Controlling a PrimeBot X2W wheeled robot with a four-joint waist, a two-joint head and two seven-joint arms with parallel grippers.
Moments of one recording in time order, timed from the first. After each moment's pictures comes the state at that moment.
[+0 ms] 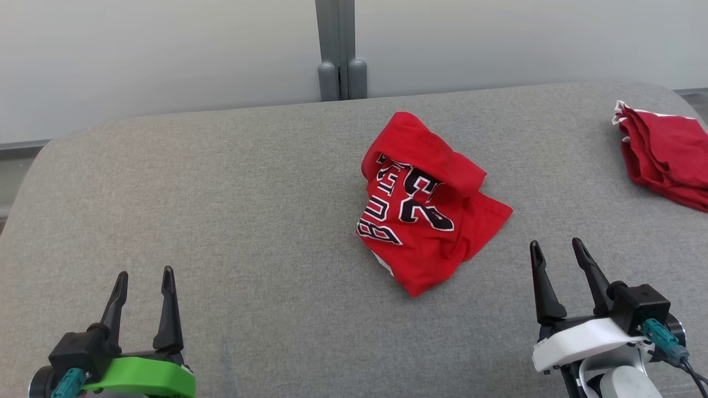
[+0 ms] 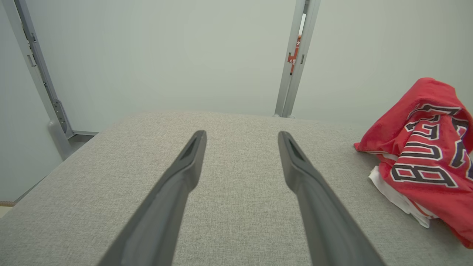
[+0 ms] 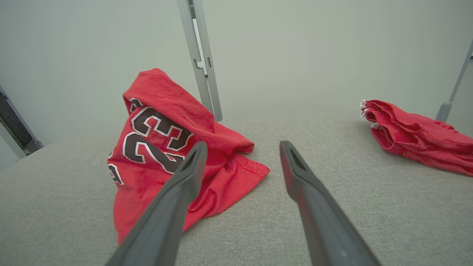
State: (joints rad) left arm 0.01 0.17 -0.04 0.18 -0.34 -0.06 -0.26; right arm -0.03 -0.07 0.03 0.18 0.19 0.13 -0.26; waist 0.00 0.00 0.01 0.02
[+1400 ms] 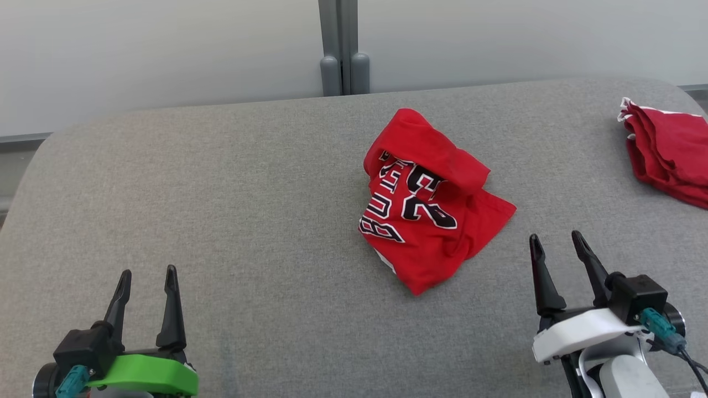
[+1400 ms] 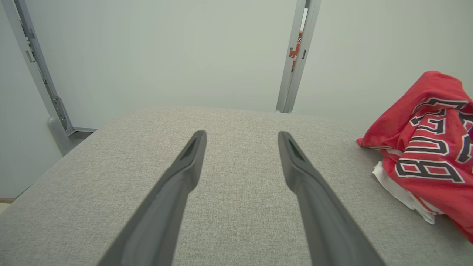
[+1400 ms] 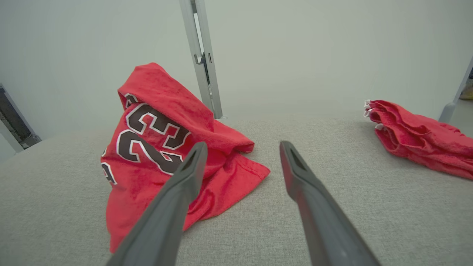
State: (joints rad) left arm -0.01 0.13 0.00 0.21 -0.29 -0.10 -0.26; right arm -0.05 -0.08 0.03 0.21 0.19 0.13 -0.26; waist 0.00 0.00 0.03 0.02
